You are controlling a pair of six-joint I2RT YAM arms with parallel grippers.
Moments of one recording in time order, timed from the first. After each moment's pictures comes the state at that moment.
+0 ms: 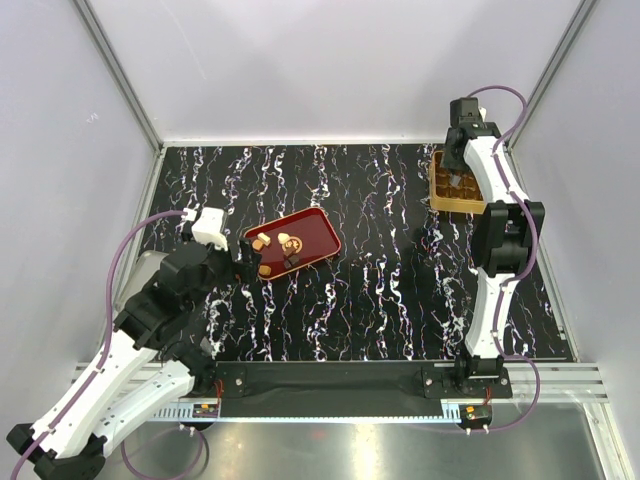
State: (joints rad) left arm -0.61 0.61 0.79 -0.60 -0.26 -0.27; right arm 0.03 2.17 2.06 -0.83 0.32 0.23
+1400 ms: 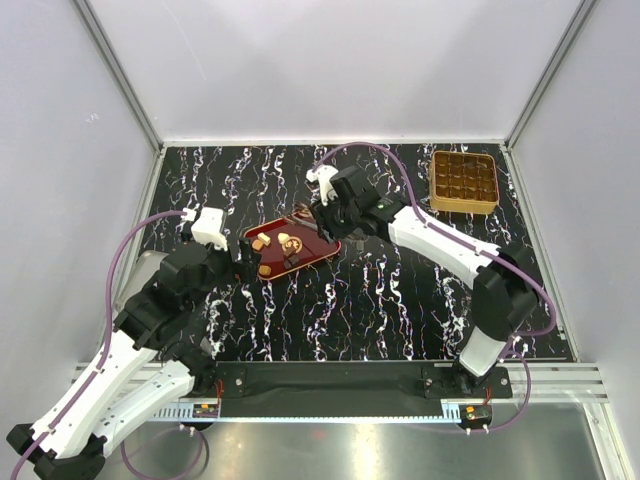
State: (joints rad) left arm -0.61 0.61 0.79 -0.60 -0.26 -0.27; right arm 0.73 1.71 1.41 -0.45 -0.07 0.04
